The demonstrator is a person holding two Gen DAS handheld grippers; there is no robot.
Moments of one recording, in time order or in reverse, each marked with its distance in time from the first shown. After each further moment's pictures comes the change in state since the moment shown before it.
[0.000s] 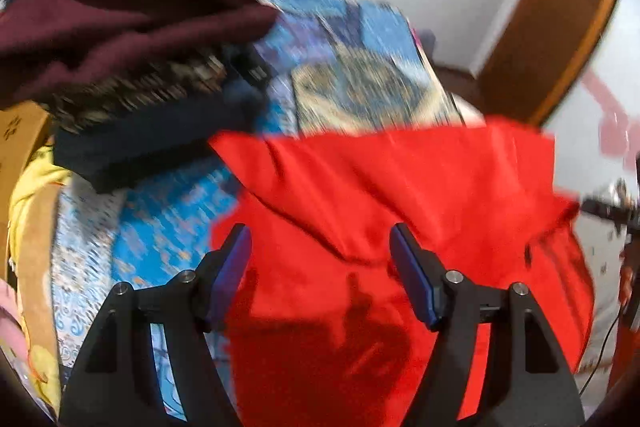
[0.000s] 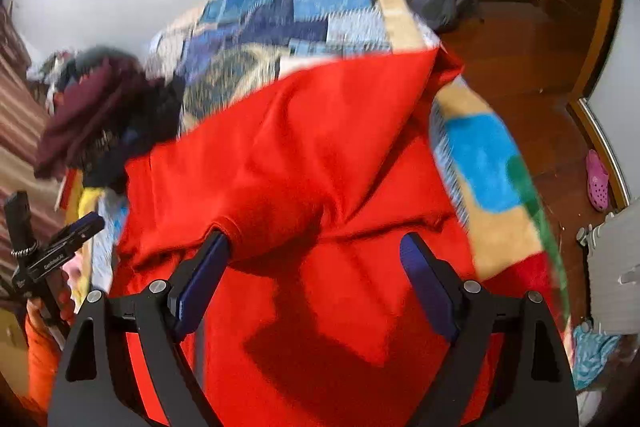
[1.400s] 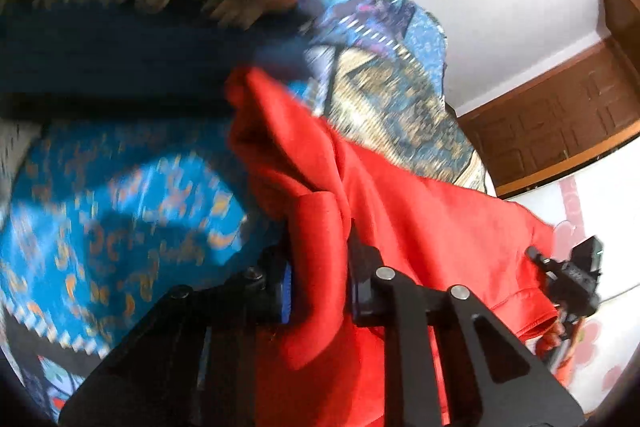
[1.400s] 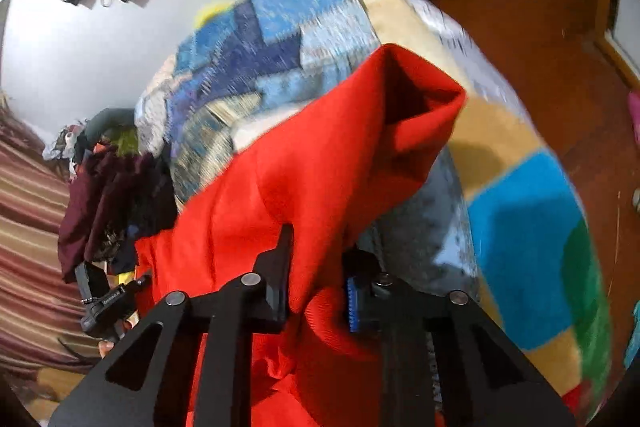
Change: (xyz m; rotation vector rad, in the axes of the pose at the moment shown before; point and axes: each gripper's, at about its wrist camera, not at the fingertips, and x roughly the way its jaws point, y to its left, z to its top) left arm 0.130 0.041 0.050 -0.356 0.140 -0.236; right arm 0.065 -0.048 0.078 0.213 0.025 0.198
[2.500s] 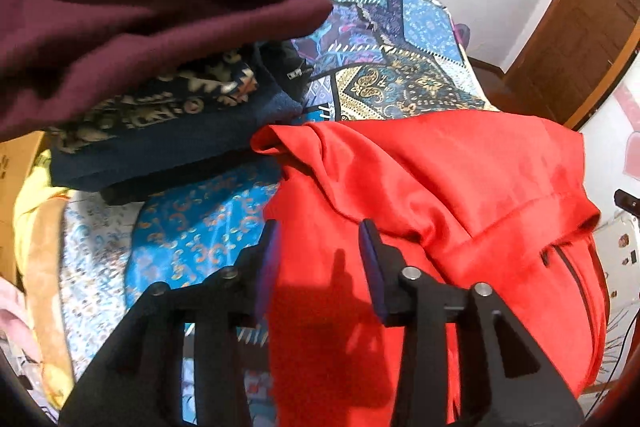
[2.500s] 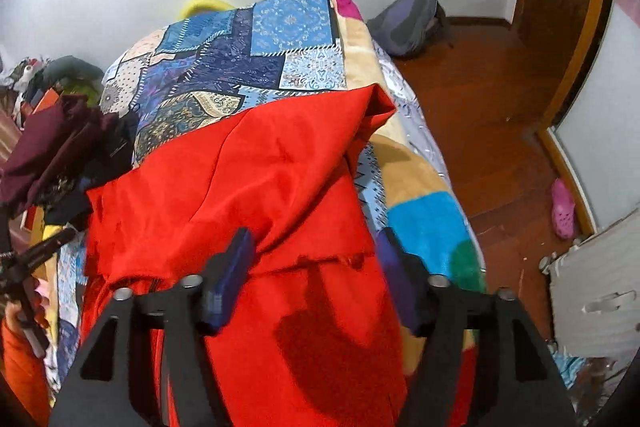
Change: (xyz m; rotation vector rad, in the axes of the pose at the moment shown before) left arm -0.064 -0.047 -0.035 0.327 -0.068 0.330; right arm -0.058 0.037 -0.037 -0.256 -0.069 -0.341
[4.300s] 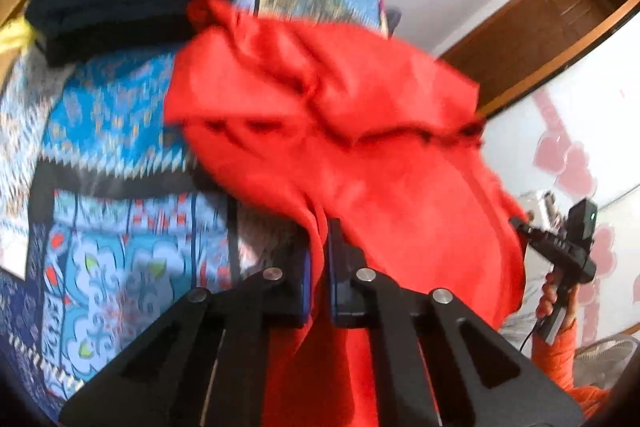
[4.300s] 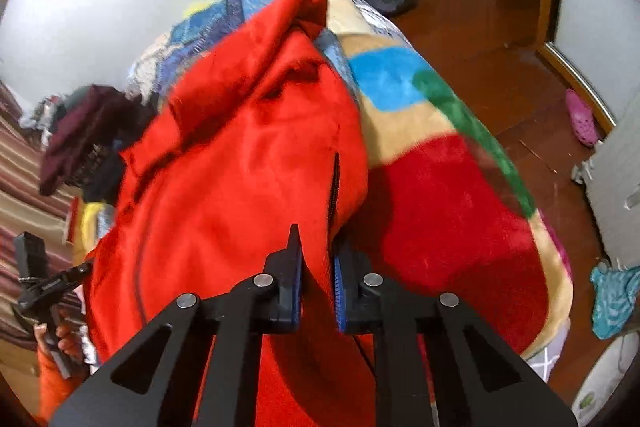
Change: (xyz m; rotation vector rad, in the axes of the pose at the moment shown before) left arm -0.048 -0.021 -0.098 -0.136 0.083 -0.383; right arm -0.027 -0.041 -0.117 0.209 0.019 0.217
